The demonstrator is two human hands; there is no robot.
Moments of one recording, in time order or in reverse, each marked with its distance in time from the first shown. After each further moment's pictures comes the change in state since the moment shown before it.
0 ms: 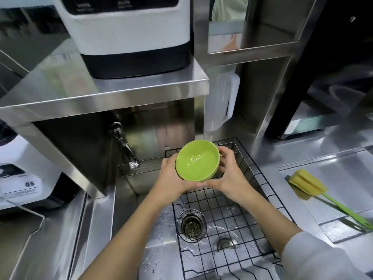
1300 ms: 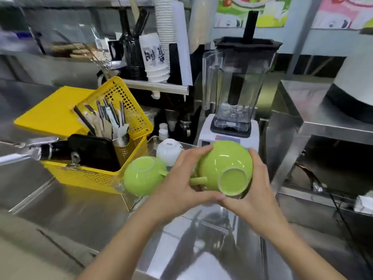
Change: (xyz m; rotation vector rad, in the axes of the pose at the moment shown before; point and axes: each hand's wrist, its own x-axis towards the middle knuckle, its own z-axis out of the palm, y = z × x) left_hand -0.290 -0.037 -0.374 0.087 0.356 0.220; right_hand -0.117 -0.214 0.370 -0.295 -0.181 -0.468
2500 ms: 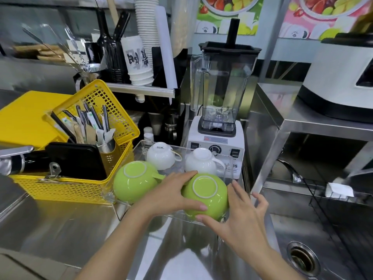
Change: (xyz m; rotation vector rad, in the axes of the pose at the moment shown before) left_hand 0.010 -0.062 -0.007 0.238 -0.363 -0.196; right_hand -0.036 0.020 0.049 -0.683 0.074 0.080
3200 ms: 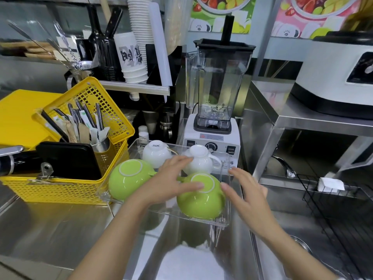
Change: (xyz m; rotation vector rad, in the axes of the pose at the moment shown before) left_hand 0.012 -0.001 -0.009 -0.074 0.042 0.057; right_hand 0.022 0.025 -0.014 0.453 0.038 0.055
